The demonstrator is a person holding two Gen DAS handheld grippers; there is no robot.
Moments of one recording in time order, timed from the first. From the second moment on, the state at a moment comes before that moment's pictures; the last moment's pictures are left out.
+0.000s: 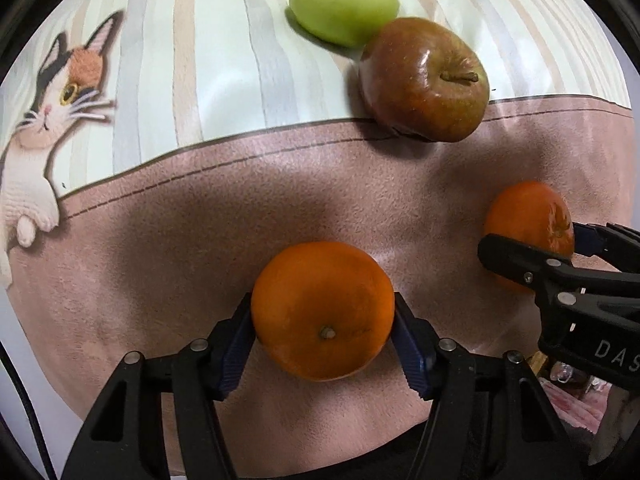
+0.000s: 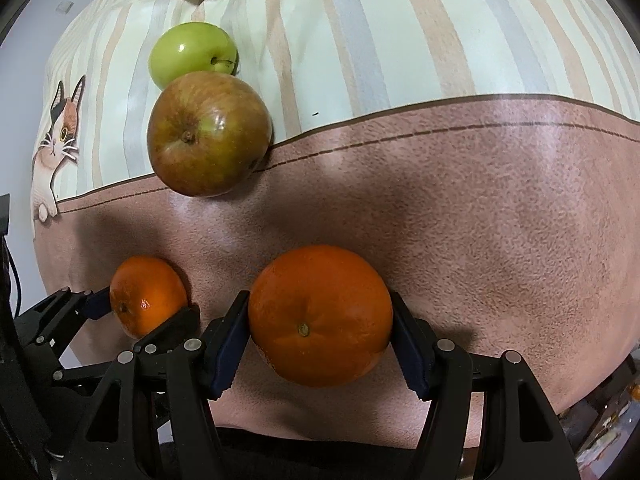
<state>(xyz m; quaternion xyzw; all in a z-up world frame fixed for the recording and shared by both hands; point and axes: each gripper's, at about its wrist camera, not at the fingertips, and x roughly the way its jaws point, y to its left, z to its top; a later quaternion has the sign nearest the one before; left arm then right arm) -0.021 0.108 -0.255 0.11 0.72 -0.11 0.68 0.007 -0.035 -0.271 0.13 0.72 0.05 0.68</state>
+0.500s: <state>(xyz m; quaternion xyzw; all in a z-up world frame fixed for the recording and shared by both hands) 0.030 0.113 -0.139 0.01 0.66 -0.15 0.74 0.014 -0.046 -0.198 0.15 0.68 0.06 0.72</state>
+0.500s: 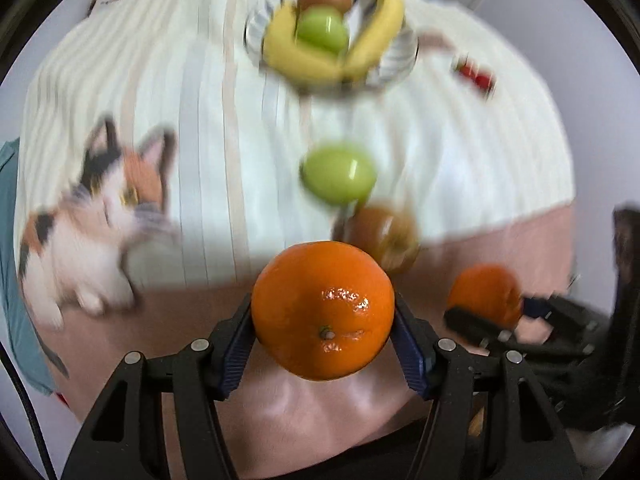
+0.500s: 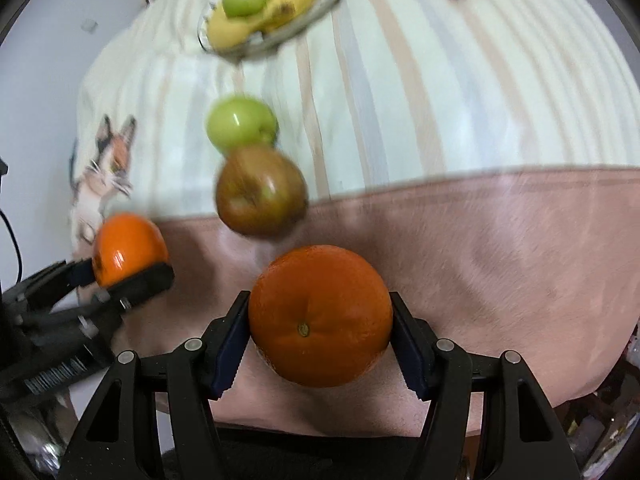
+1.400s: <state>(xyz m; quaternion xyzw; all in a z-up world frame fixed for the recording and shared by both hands) 0.378 0.098 -0.196 -0.03 0.67 -0.13 0.73 0.283 -0.081 -0.190 0.13 0.61 0.05 0.78</state>
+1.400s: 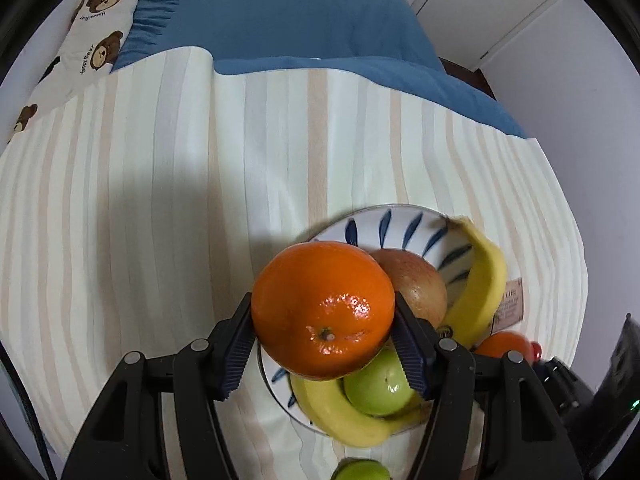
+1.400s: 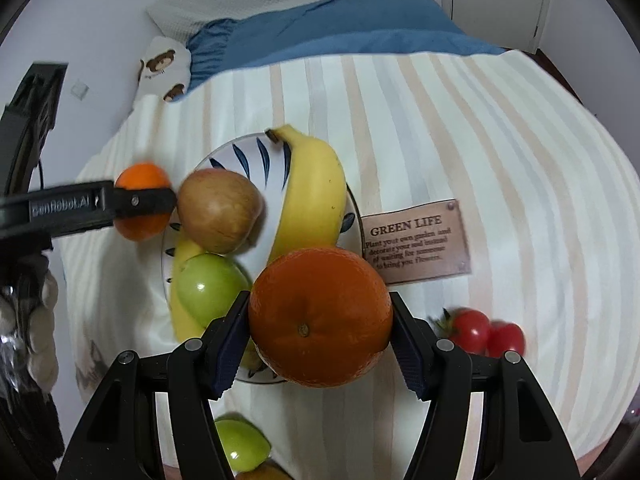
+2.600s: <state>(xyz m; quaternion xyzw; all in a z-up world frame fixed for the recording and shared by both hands) 0.338 0.115 -0.221 -0.02 0.69 -0.11 0.72 0.276 -0.063 -0.219 0.14 0.61 0.05 0.78</state>
